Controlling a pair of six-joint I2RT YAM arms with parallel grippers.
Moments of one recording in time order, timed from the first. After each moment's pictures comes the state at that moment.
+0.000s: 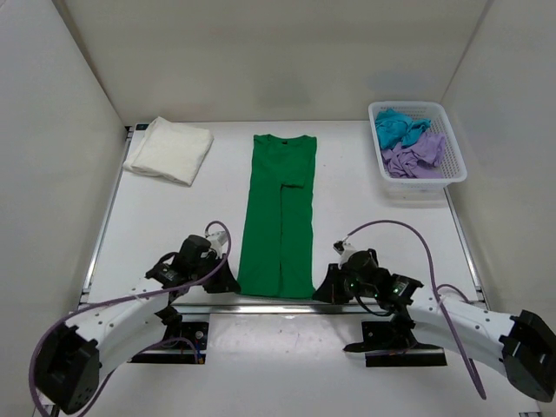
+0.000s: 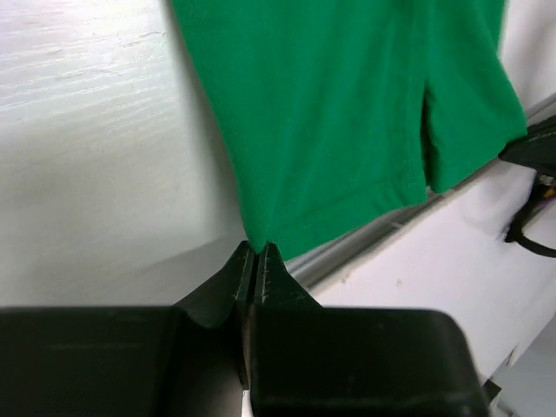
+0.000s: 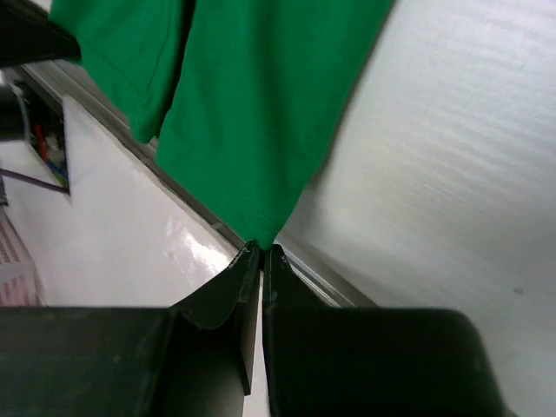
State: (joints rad) left arm -0.55 0.86 0.27 -0.31 0.36 -0.59; right arm 0.86 0.80 0.17 -0.07 -0.26 0.83
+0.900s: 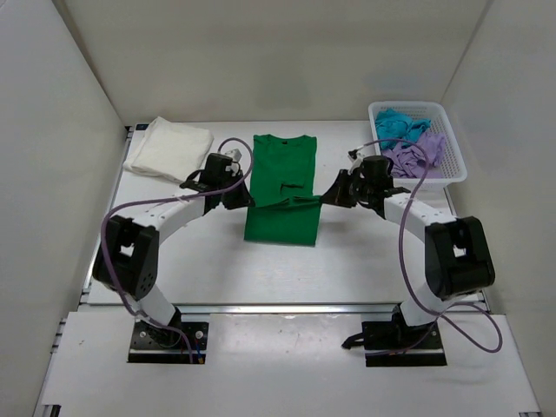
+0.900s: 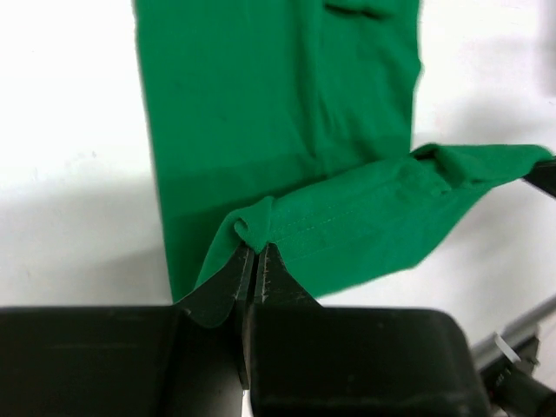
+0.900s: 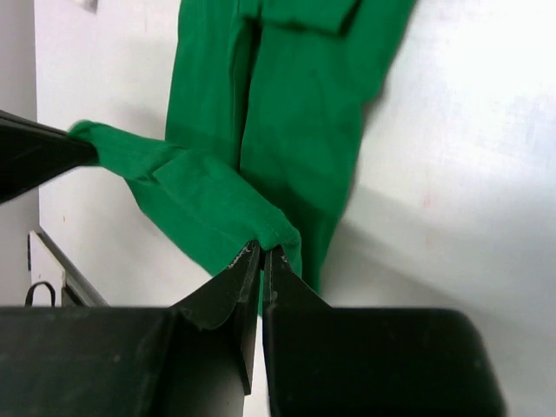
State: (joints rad) left arm -0.40 1.59 1.04 -0.23 0.21 -0.53; right arm 0.23 1.55 0.89 -0.02 -0.54 0.49
